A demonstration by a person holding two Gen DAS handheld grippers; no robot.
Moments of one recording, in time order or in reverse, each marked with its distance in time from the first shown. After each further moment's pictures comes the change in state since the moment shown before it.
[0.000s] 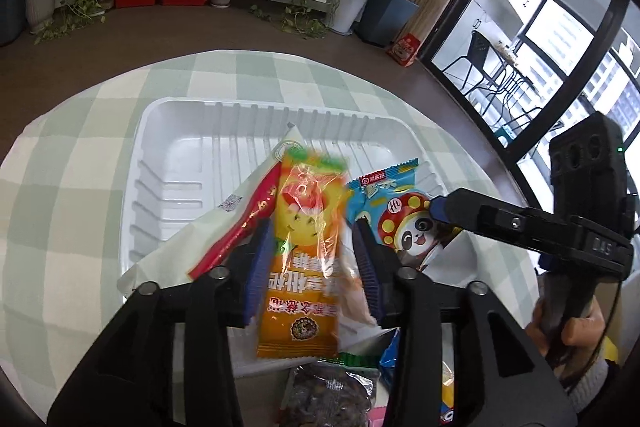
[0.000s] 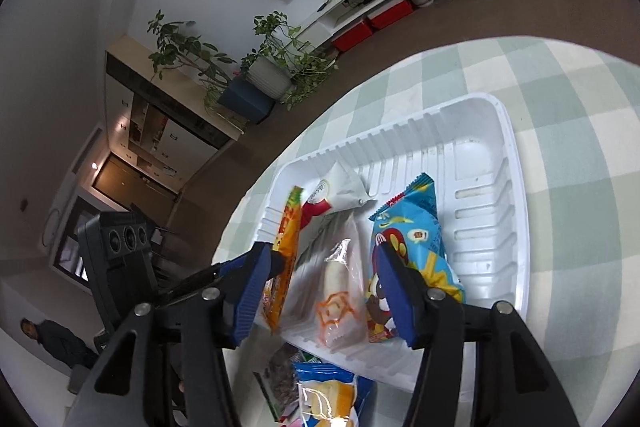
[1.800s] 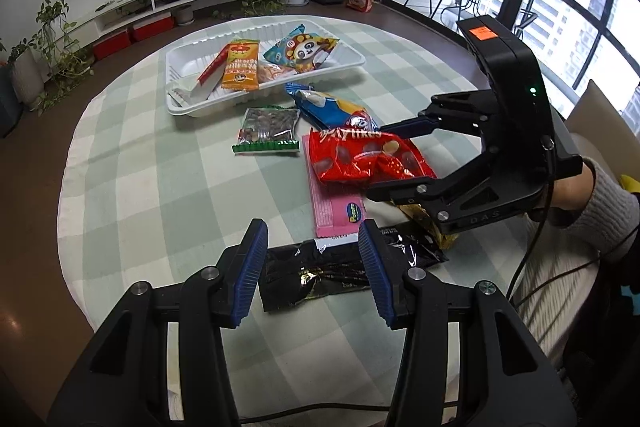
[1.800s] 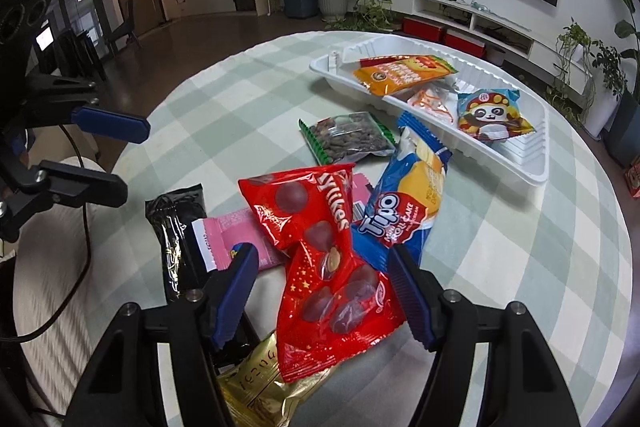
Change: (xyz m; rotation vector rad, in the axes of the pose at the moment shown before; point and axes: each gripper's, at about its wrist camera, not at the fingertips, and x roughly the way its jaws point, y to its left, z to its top) left arm -0.185 -0.075 -0.218 0.352 0.094 0.087; right arm -0.037 0.096 -0.207 -0.727 0.225 -0.292
